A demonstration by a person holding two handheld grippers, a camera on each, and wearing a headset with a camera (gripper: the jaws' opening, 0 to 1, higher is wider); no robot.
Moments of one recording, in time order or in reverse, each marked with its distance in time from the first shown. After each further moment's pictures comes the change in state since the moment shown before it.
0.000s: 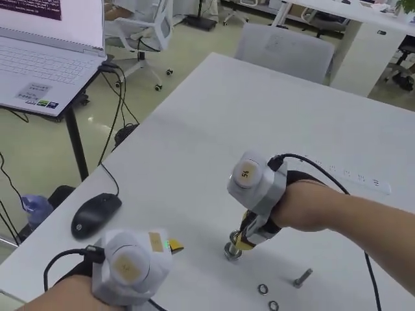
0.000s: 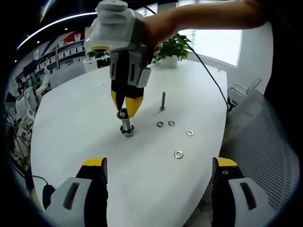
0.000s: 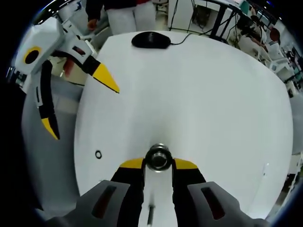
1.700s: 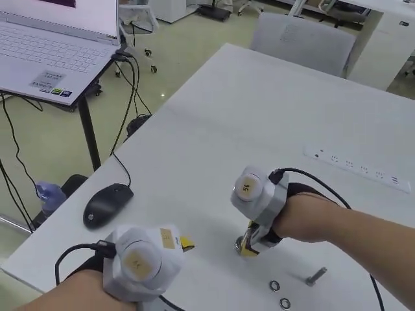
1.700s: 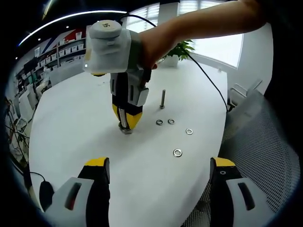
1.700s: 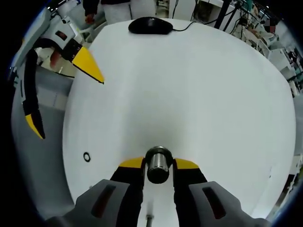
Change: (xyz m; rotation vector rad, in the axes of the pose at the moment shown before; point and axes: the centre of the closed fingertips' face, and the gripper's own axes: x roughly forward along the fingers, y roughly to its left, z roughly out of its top) left arm 0.001 -0.001 -0.006 -0.019 0.003 -0.005; right arm 0.038 0.000 -0.007 -0.007 0.040 -0.005
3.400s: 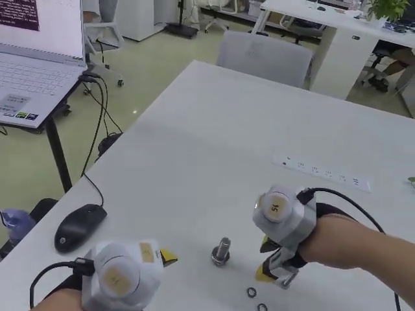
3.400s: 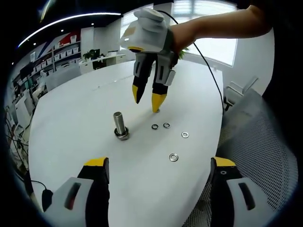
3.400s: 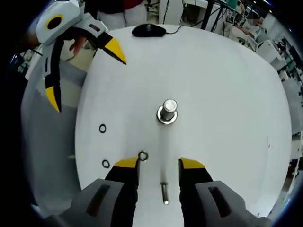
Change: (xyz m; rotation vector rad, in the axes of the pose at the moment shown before) left arm 0.001 -0.007 0.011 0.038 -0.011 -0.031; right arm -0.049 0.023 -0.064 0.089 -0.057 -0.042
